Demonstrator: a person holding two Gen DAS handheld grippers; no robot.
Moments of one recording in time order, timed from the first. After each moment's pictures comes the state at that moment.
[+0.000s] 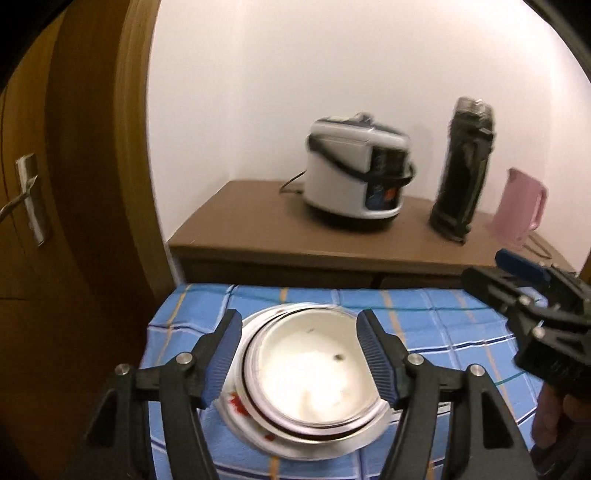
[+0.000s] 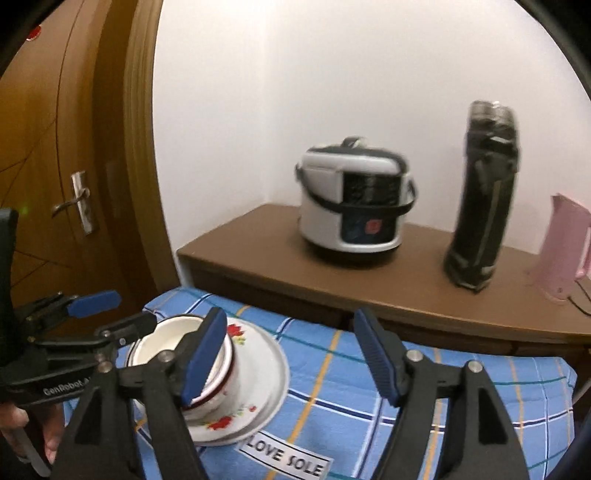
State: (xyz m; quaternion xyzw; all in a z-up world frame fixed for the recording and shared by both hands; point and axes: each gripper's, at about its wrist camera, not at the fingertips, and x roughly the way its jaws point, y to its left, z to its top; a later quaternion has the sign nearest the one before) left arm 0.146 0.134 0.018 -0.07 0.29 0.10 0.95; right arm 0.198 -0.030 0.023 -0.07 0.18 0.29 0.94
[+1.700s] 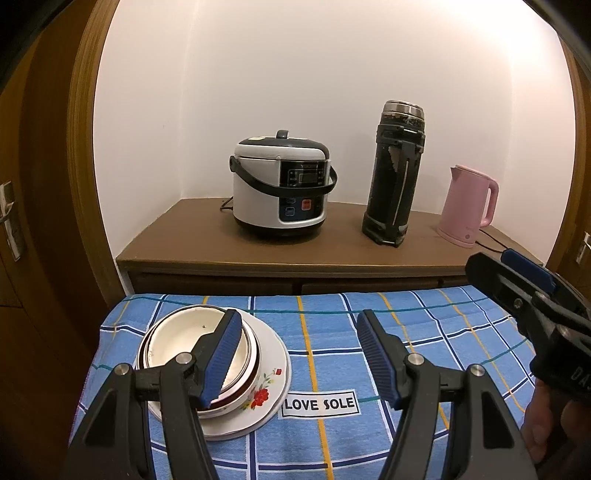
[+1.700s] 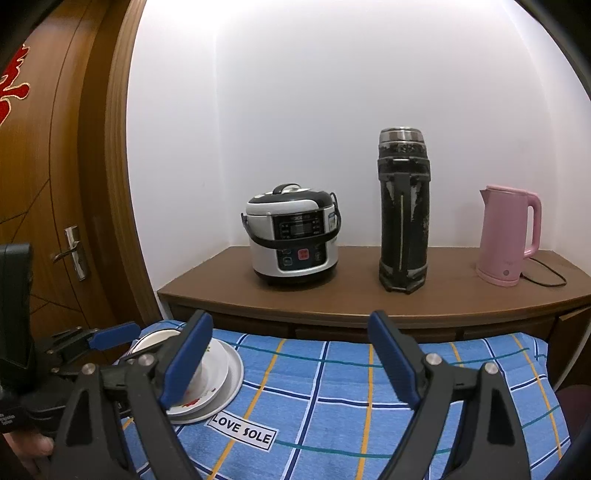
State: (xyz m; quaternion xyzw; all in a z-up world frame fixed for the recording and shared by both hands) left arm 0.130 0.040 0.036 -0.06 0.26 0.05 0.96; right arm 0.152 -0.127 0.047 0.00 0.13 0.25 0.96
